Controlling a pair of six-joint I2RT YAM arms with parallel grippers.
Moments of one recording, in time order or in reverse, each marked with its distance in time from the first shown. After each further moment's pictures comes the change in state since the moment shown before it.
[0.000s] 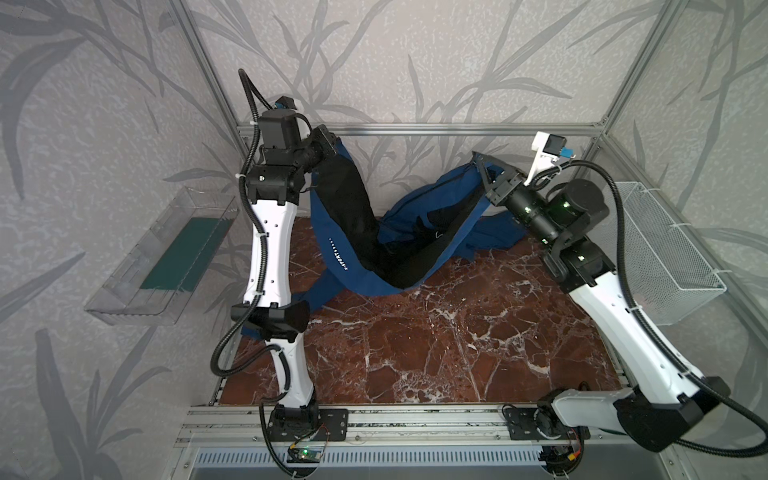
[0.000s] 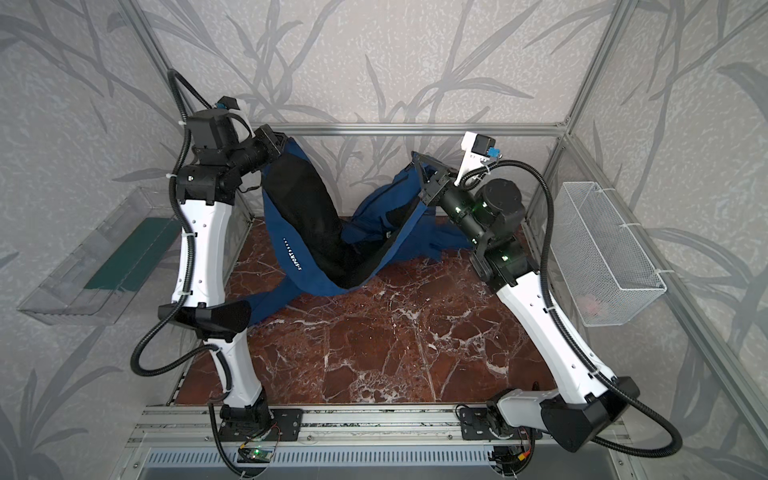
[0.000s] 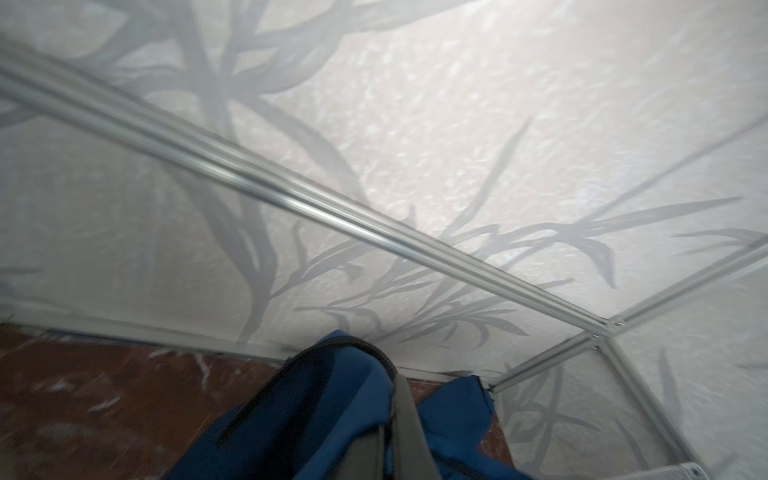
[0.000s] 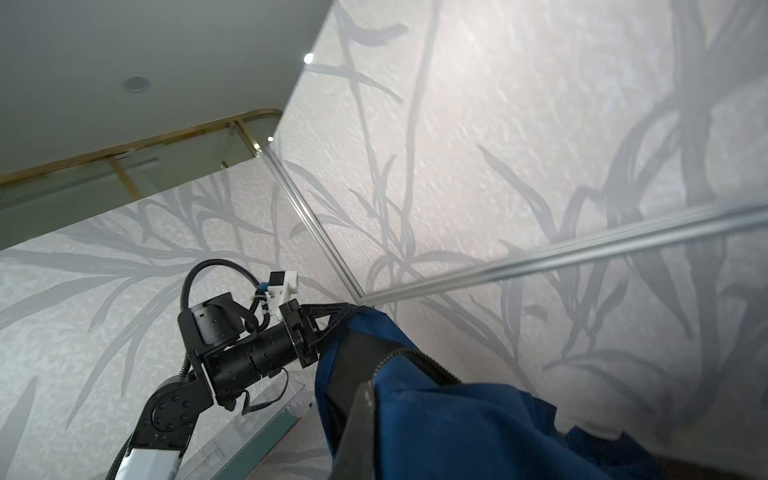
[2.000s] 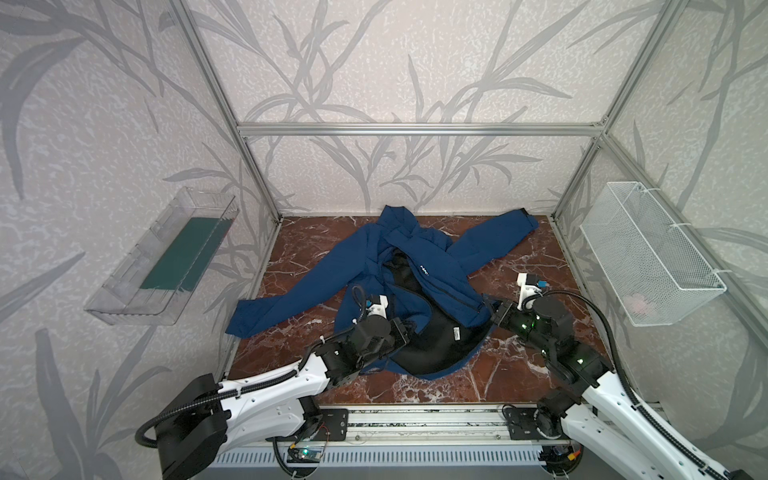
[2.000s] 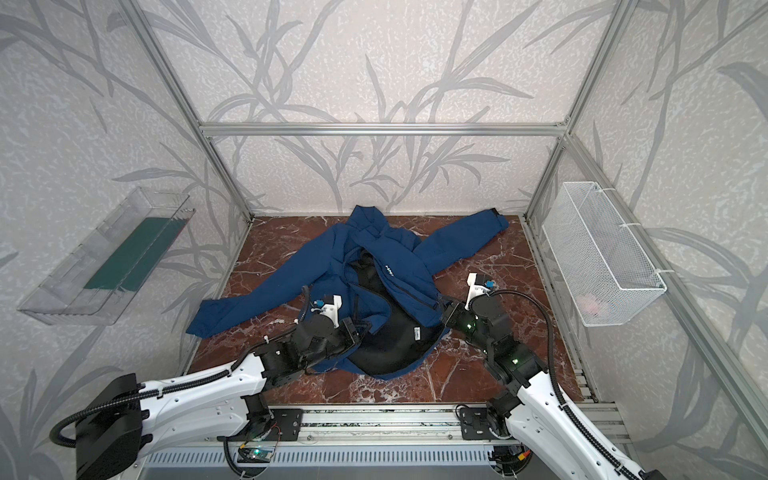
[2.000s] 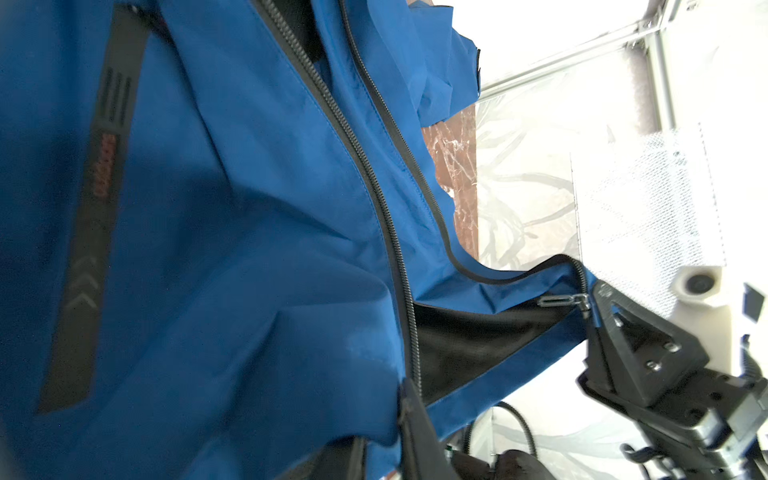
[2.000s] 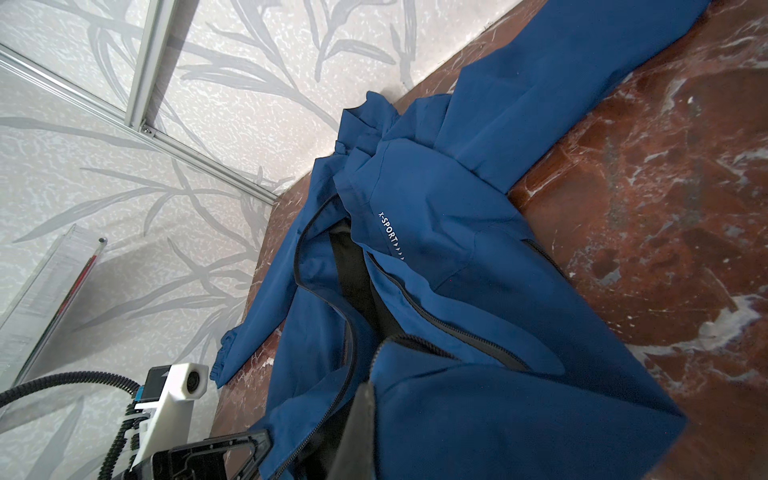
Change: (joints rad) left arm -0.863 -0.870 -2.121 0.881 -0.370 -0.725; right arm 0.026 -0.624 -1.068 -0.290 0.160 0.246
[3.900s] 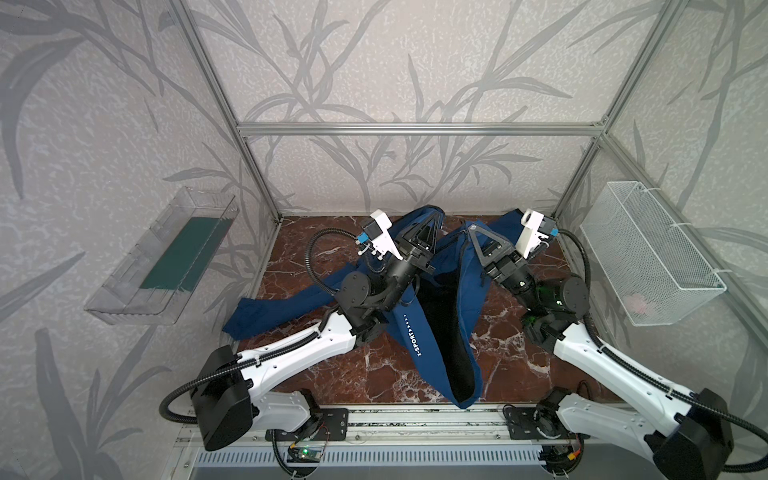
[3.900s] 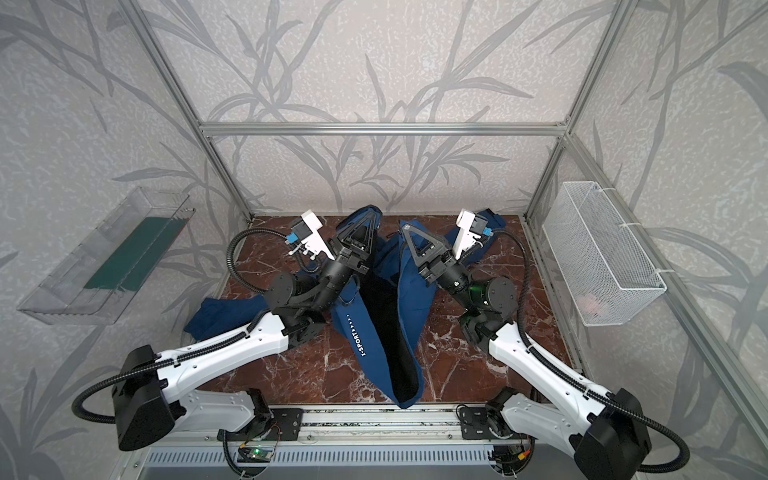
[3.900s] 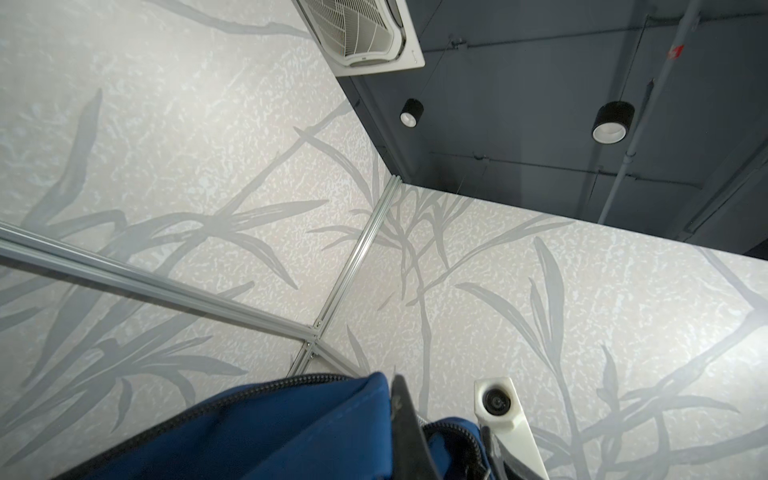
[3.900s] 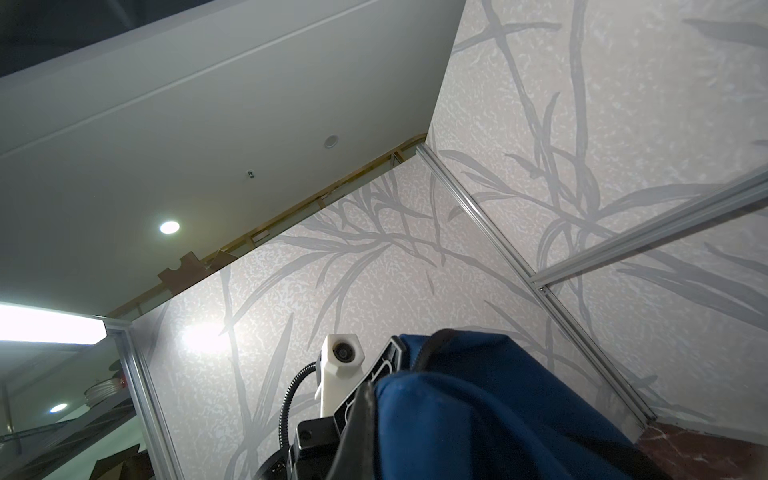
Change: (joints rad) left arm 0.040 0.280 0.547 0.896 -0.066 0.774; right arm 0.132 0.435 0.292 1.239 -0.254 0.167
